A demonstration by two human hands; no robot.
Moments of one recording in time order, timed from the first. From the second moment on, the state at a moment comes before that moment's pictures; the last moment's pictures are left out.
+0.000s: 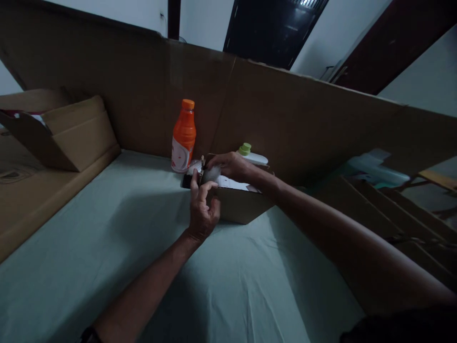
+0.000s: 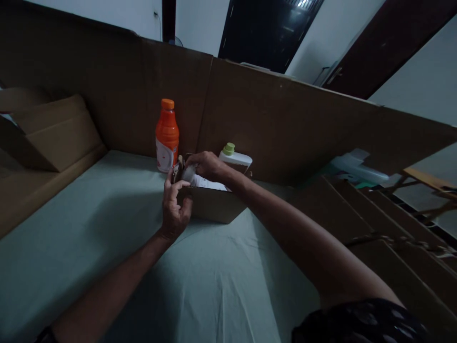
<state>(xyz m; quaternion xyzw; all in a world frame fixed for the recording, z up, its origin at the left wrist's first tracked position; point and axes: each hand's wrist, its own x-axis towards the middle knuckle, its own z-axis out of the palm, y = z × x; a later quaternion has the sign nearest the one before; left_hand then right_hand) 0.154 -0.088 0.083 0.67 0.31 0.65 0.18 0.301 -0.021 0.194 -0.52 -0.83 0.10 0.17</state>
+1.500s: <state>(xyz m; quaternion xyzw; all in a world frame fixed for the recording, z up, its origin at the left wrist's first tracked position) 0.164 -0.192 0.036 0.68 0.34 0.45 0.47 0.351 -0.346 0.089 -0.75 -0.44 0.05 0.49</state>
